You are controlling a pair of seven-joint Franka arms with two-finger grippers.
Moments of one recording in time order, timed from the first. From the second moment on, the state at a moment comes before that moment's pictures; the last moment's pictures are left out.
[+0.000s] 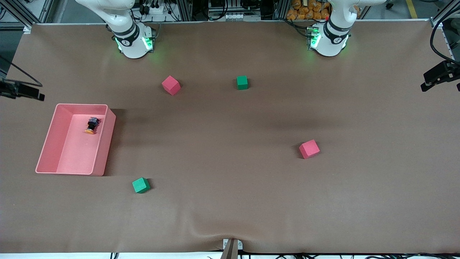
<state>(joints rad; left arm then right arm) -0.08 -0.02 0.12 -1.52 0.02 1.53 0.06 -0.15 0.09 -0.06 -1.61 0.02 1.50 -0.11</state>
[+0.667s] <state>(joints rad) -0.07 -0.02 0.12 -1.52 0.02 1.53 0.06 -0.19 0.17 -0.06 -1.95 -0.04 1.98 -0.13</state>
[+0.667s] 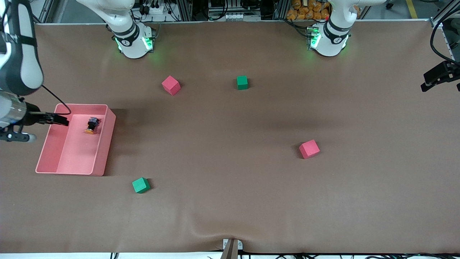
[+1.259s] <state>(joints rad) -0.07 -0.02 0.12 -1.52 0.02 1.53 0.06 -0.20 0.19 -0.06 -2.19 -0.04 2.23 -0.18</state>
